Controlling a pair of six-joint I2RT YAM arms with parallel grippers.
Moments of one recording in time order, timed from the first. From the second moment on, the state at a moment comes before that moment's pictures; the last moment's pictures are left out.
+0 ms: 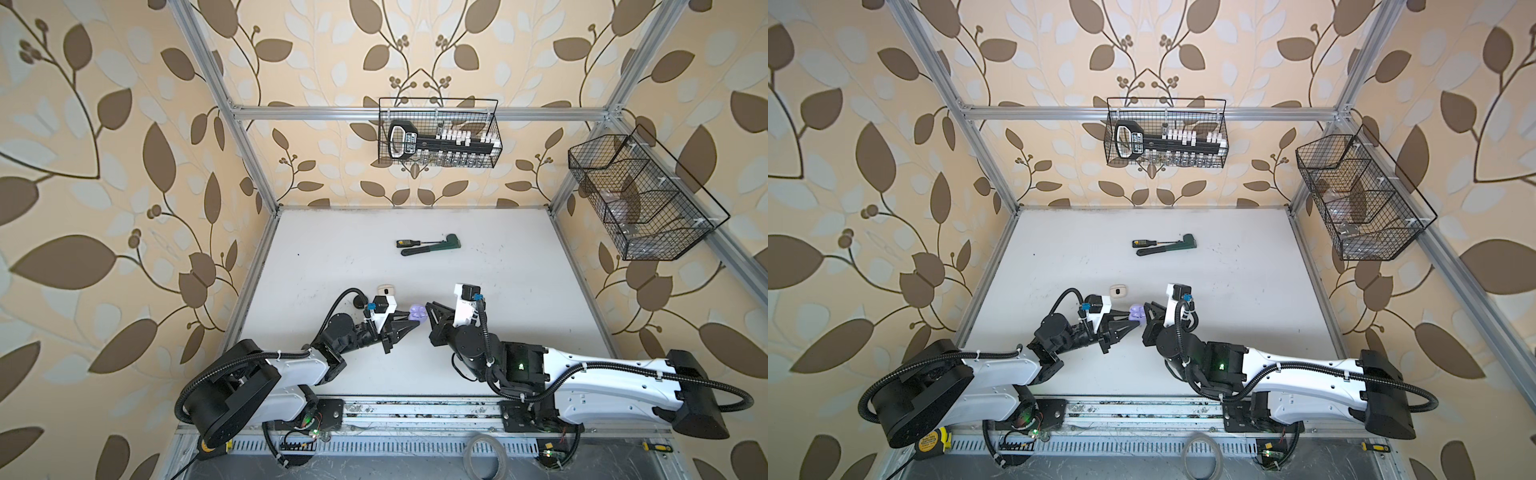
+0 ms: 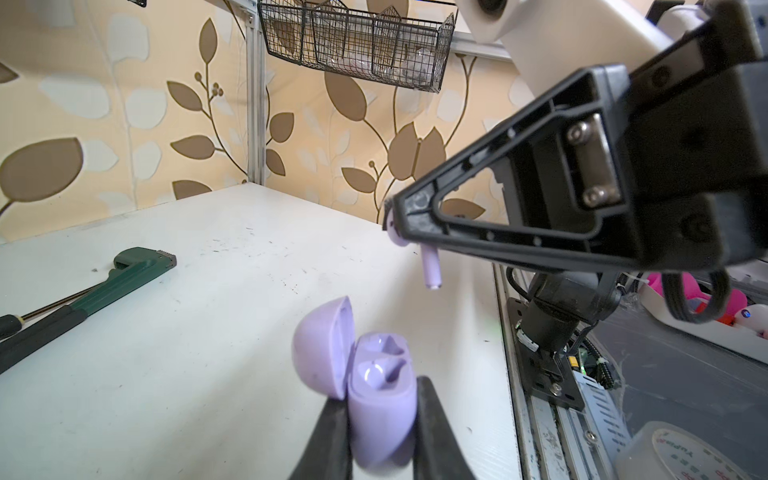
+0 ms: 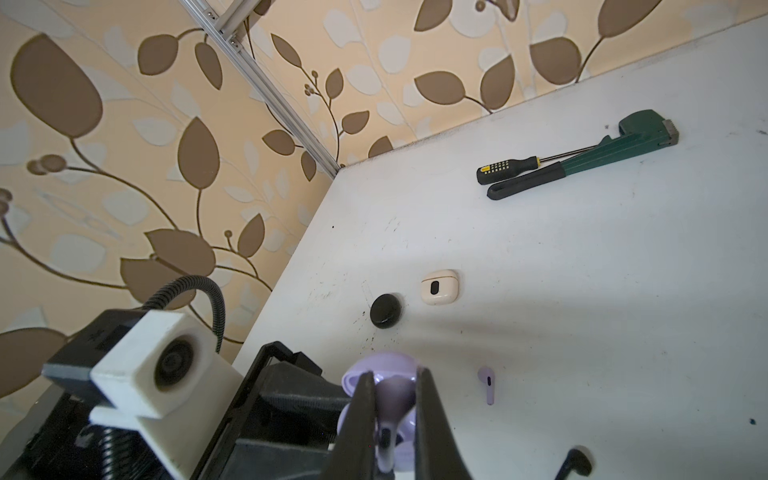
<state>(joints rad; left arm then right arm) -0.71 1.25 0.16 1.16 0.54 -0.21 1.28 1.08 0.69 0.01 0.79 0.84</state>
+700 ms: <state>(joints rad) -0.71 1.22 0.16 1.15 0.54 -0.21 1.30 1.18 0.71 0.08 0.81 0.86</state>
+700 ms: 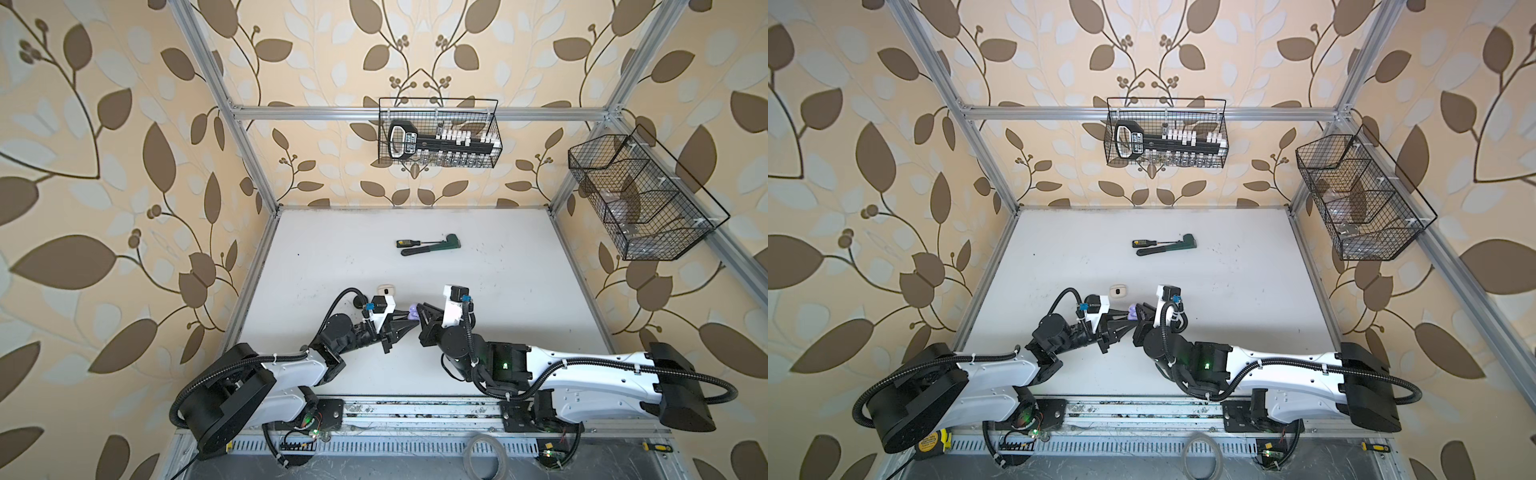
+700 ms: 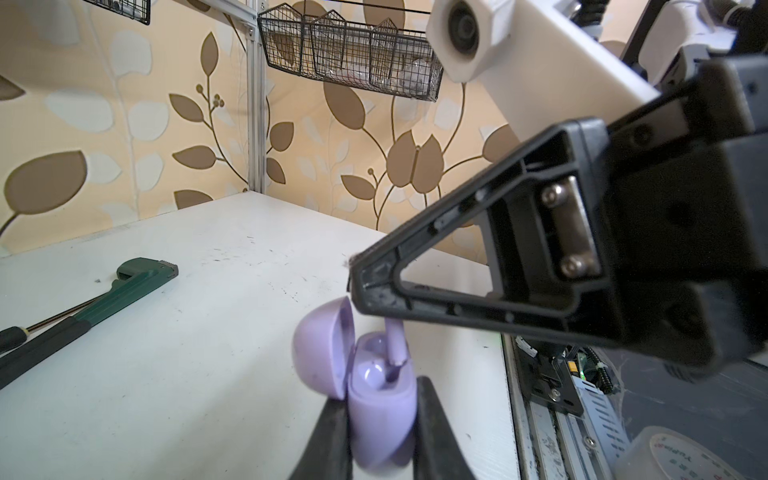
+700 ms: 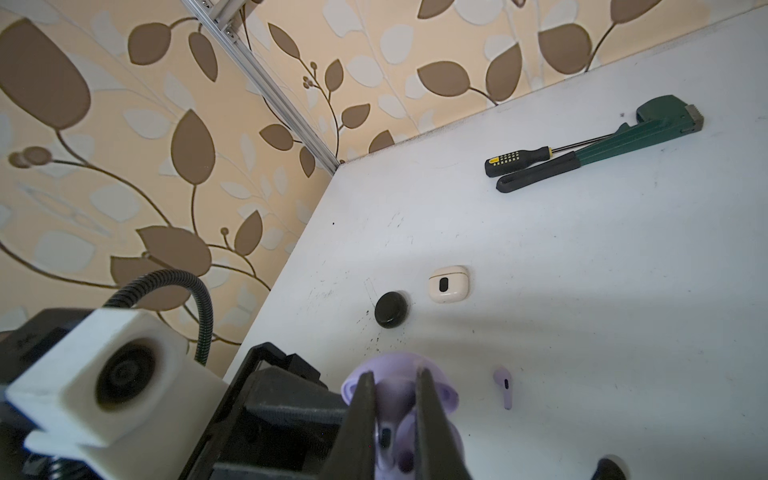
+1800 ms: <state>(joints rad) -0.71 1.19 0.16 1.10 0.54 -0.20 1.31 1.17 0.67 0.09 0.87 0.87</state>
